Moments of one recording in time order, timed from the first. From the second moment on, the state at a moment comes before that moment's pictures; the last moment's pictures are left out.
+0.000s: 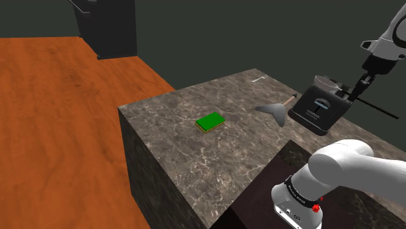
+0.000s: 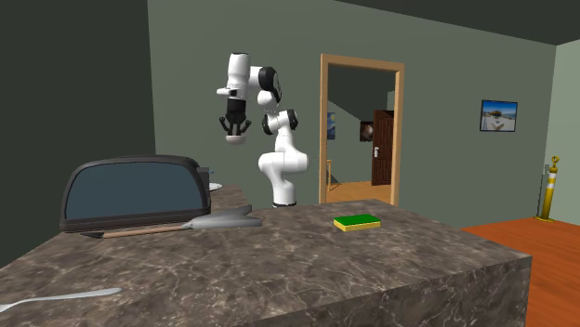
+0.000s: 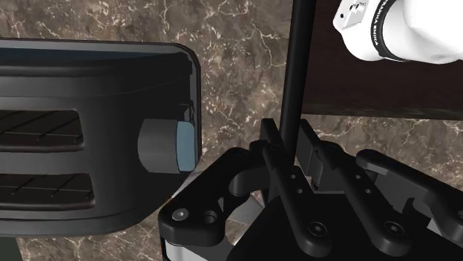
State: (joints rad) arm -0.22 -1.06 -0.38 -2.35 -0.48 1.29 -0.61
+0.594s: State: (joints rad) arm -0.23 -1.12 -0.41 -2.49 -0.52 1.37 -0.59
